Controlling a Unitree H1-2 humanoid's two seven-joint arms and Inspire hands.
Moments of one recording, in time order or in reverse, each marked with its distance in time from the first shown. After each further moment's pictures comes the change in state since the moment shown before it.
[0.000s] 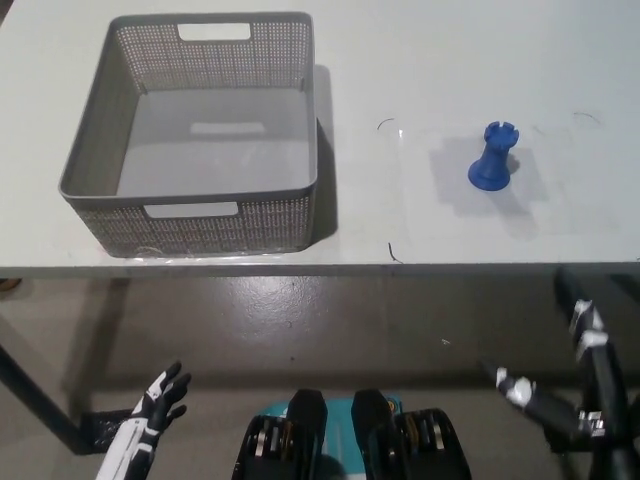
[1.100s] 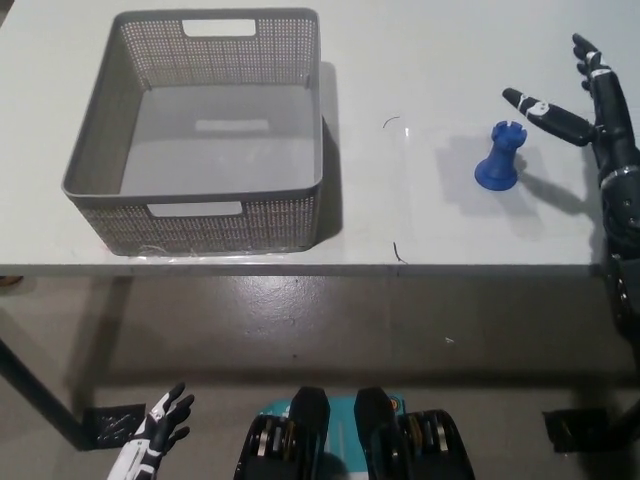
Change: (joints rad) left_arm 0.036 -0.005 -0.003 -0.006 -0.002 -0.007 -0.015; right_arm -0.874 -0.190 -0.091 0.958 -0.005 0.229 -0.008
